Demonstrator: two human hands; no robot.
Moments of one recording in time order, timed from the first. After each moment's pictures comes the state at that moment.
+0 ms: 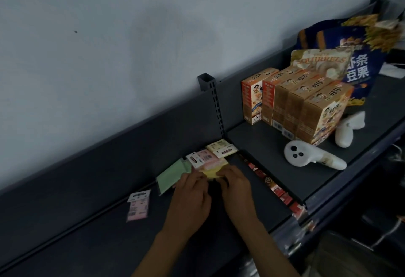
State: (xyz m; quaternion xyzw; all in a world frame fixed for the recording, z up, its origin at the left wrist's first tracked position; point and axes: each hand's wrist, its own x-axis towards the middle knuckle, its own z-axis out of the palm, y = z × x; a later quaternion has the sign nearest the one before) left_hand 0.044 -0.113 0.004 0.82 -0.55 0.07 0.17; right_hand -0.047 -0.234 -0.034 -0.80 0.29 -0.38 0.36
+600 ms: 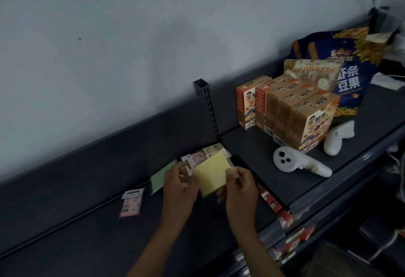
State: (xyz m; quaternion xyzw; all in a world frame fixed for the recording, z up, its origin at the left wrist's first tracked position) left_hand 0.010 -0.133 0.039 0.81 -0.27 -0.06 0.51; right_hand -0.094 -0.223 0.018 -0.50 0.32 -0.44 0.67
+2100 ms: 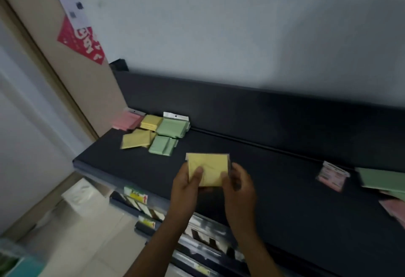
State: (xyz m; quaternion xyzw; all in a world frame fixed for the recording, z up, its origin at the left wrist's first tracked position) left_hand 0.034 0.338 0.034 0.70 0.05 0.10 0.71; right_hand 0.041 0.214 -0.002 -0.73 0.08 -0.15 0.66
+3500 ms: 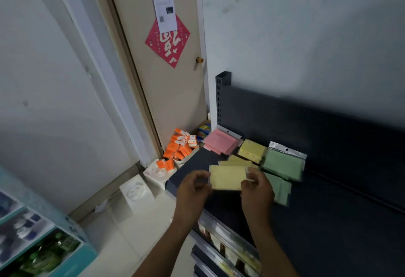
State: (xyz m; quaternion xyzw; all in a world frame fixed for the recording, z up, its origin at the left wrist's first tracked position) left_hand 0.124 0.671 0.007 0.78 0.15 0.17 0.58; right_hand 0.180 0.522 0.000 -0.75 0.07 -0.08 0.65
